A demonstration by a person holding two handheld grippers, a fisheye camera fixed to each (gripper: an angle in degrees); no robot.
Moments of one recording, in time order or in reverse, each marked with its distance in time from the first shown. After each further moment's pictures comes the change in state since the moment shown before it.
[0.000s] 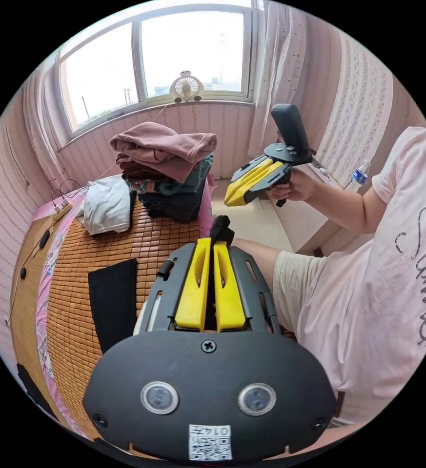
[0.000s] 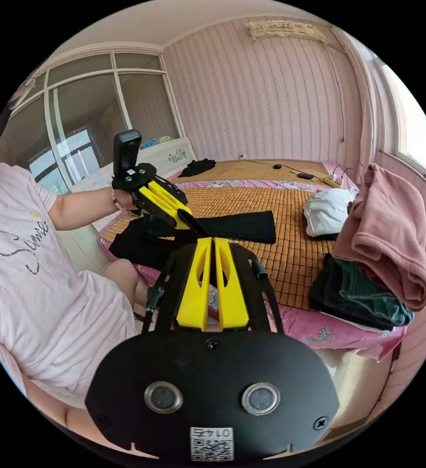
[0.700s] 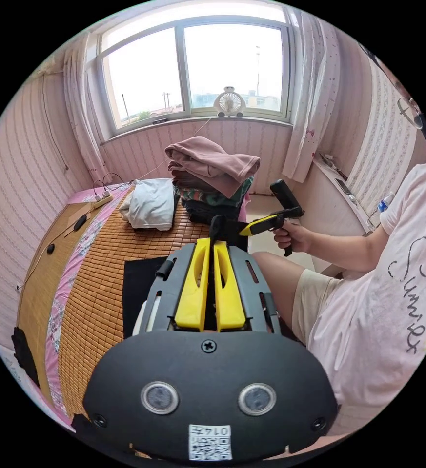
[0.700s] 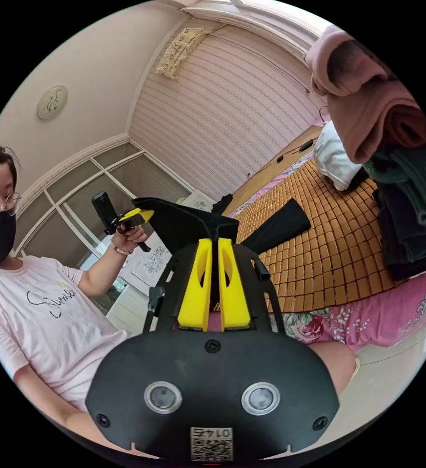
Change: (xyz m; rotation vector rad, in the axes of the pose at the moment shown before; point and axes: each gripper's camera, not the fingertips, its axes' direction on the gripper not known) left arm -0.057 0.042 -0.070 0.053 -0.220 -0.142; right arm 0.175 0.038 0.078 0.275 -0.446 0.411
